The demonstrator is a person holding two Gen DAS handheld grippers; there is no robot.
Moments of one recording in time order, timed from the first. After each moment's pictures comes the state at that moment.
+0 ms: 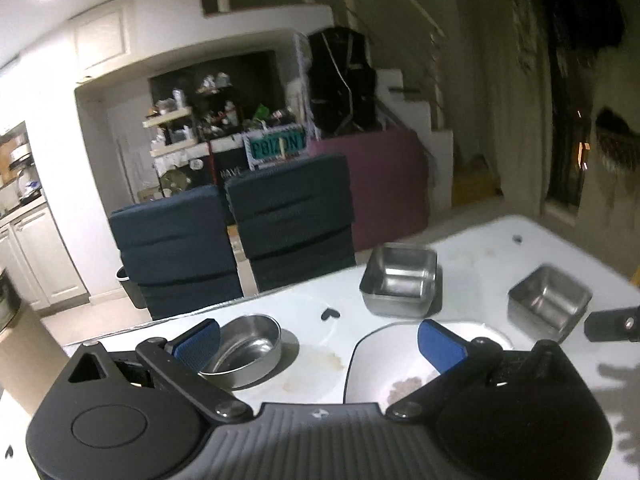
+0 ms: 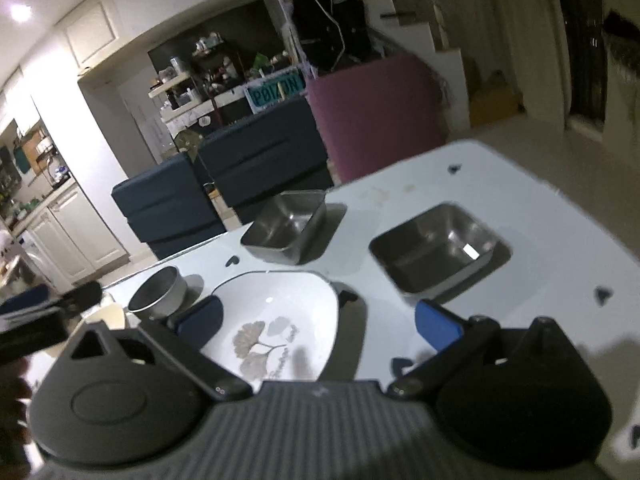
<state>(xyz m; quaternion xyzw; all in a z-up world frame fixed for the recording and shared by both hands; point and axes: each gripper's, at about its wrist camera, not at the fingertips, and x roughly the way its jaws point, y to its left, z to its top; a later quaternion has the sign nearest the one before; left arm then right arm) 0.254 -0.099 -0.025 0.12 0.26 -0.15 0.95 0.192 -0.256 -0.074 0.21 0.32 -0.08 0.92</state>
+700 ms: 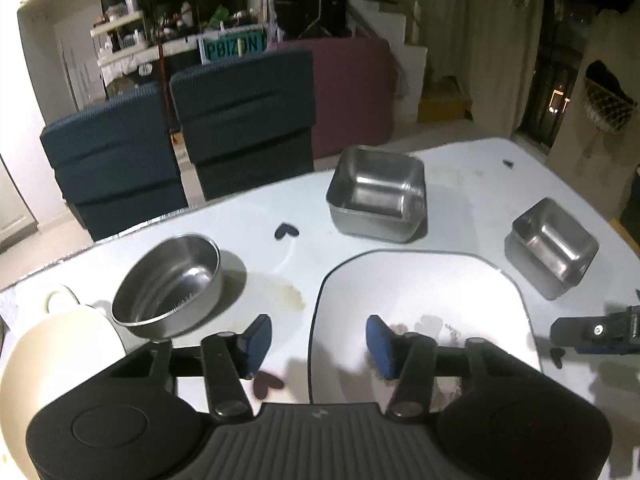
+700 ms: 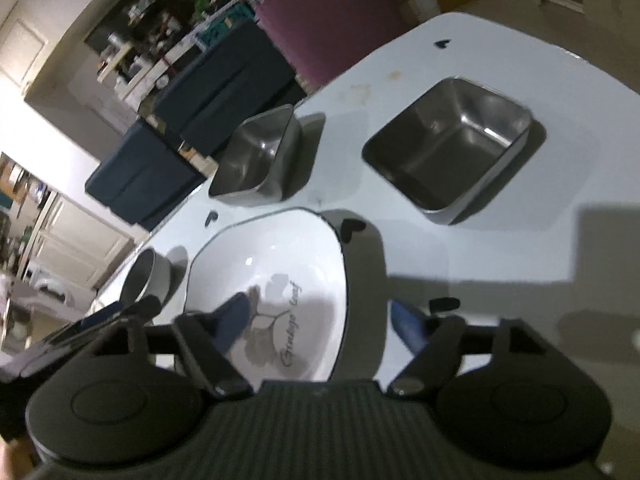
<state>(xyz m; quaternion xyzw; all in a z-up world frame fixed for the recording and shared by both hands) 0.326 -0.114 -0.083 0.10 0.41 -0.20 0.89 0.251 -0.270 -0.131 0.33 0.43 -0.08 0.84</state>
